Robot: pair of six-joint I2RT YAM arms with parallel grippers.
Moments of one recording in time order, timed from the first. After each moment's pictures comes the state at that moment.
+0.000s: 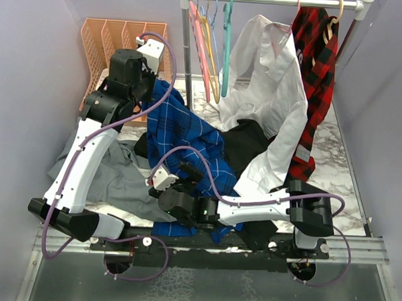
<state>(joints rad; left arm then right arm) -0.35 1.36 1.74 -0.81 -0.19 0.10 1.48 1.79 1.18 0.15 1.03 -0.18</state>
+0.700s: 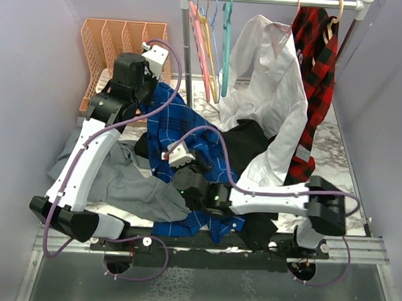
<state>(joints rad) -0.35 1.36 1.69 -0.77 -0.20 0.19 1.38 1.75 1.17 0.30 1.18 -0.26</state>
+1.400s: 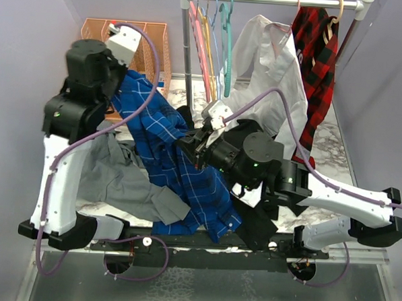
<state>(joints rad) -0.29 1.31 1.95 -0.95 -0.35 0.39 1.38 1.33 1.52 -0.13 0.42 0.01</state>
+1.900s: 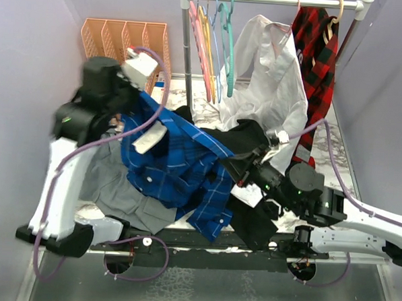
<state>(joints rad) -0.29 1.23 1.92 -1.07 -0.12 0.41 1.31 0.89 1.03 -0.06 0.45 0.43</state>
